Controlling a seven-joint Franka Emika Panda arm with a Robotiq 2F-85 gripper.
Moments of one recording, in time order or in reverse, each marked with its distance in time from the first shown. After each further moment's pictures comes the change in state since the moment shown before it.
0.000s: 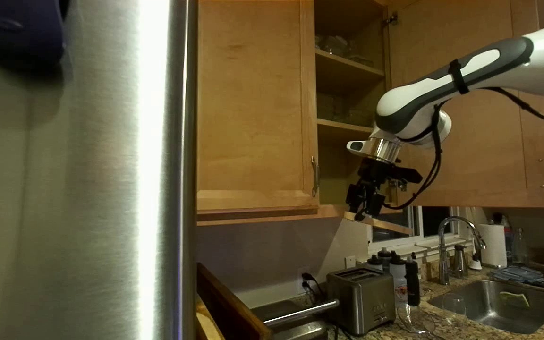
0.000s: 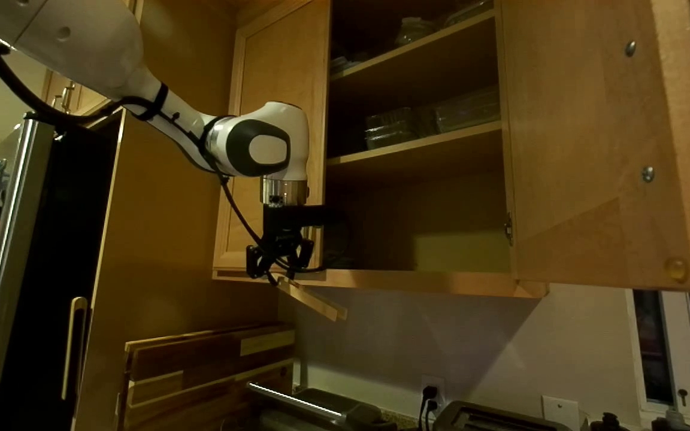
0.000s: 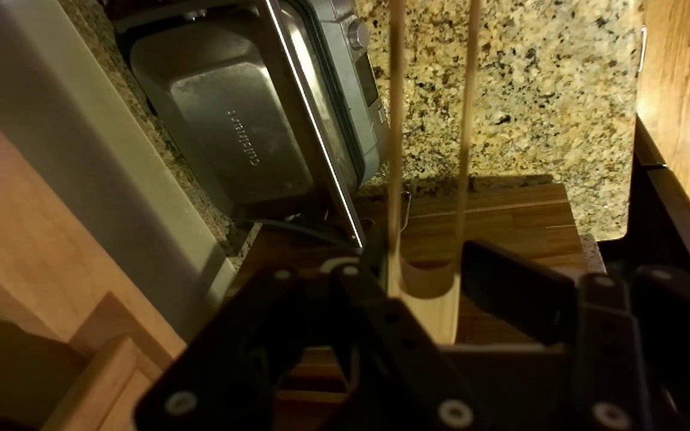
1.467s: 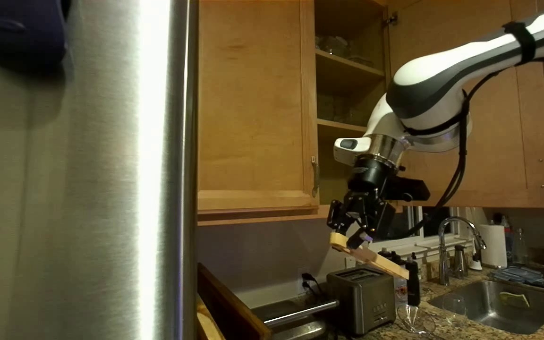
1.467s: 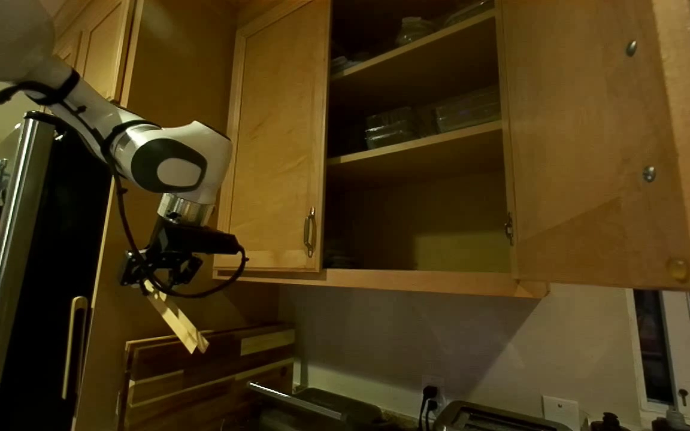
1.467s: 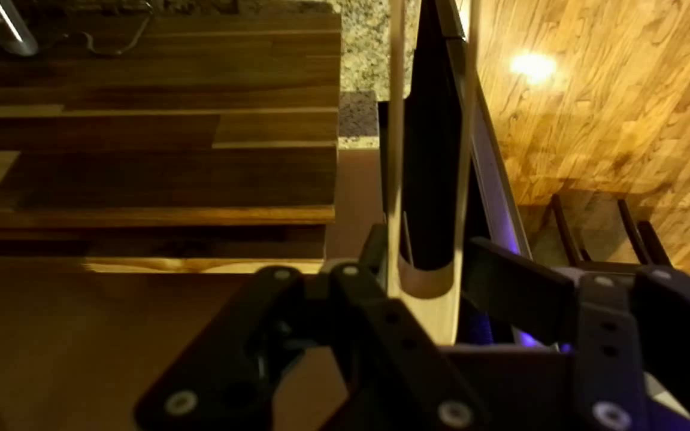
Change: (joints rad) arm 0.260 -0.202 0.094 -0.245 0.263 -0.076 0.012
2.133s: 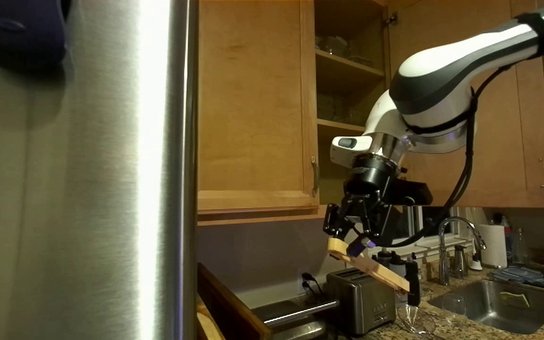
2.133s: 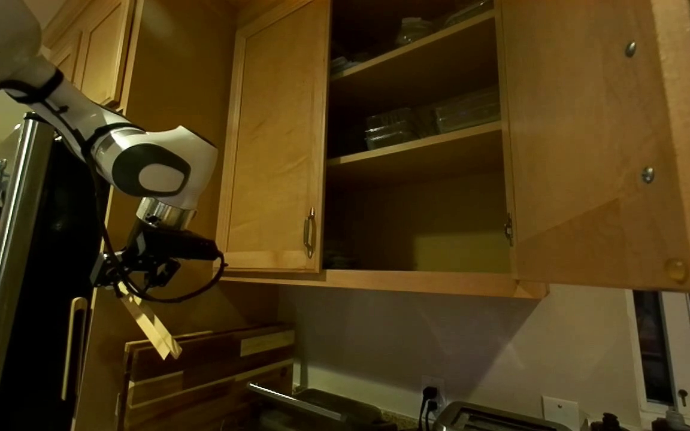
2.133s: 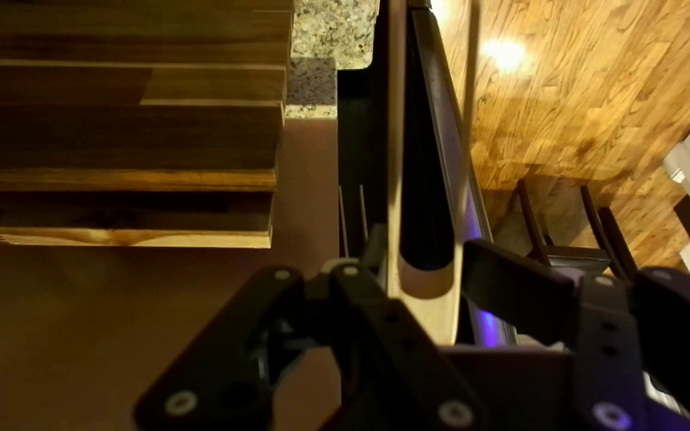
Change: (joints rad) arm 0.056 -0.018 0.018 -0.028 0.053 -0.002 0.000
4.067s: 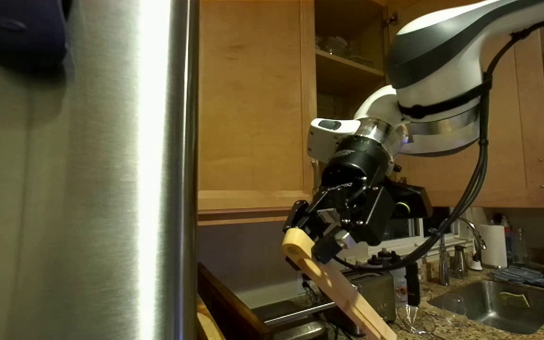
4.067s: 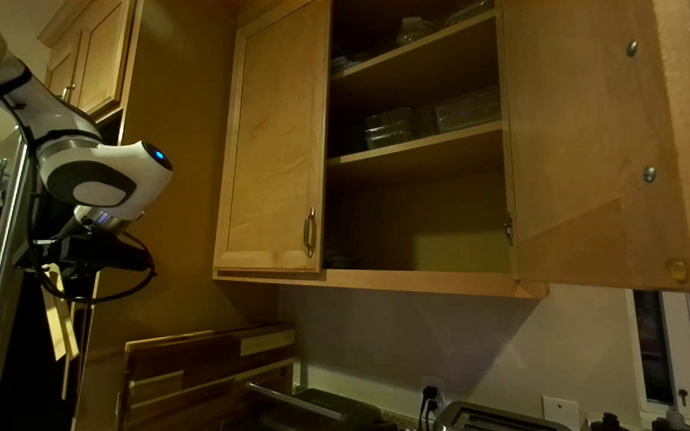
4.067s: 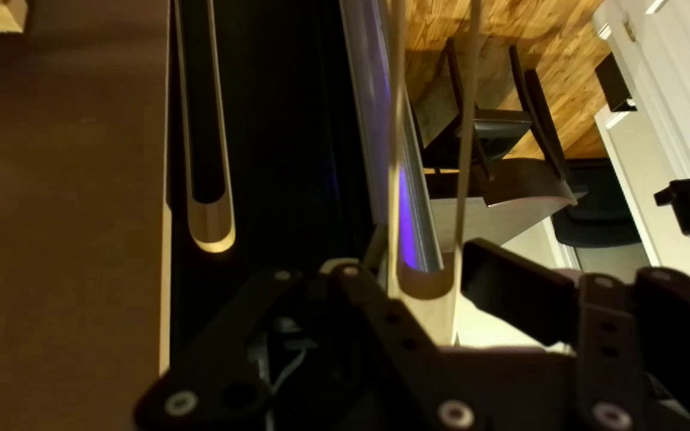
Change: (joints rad) arm 0.082 0.030 0.179 -0.002 0.426 0.064 -0.027
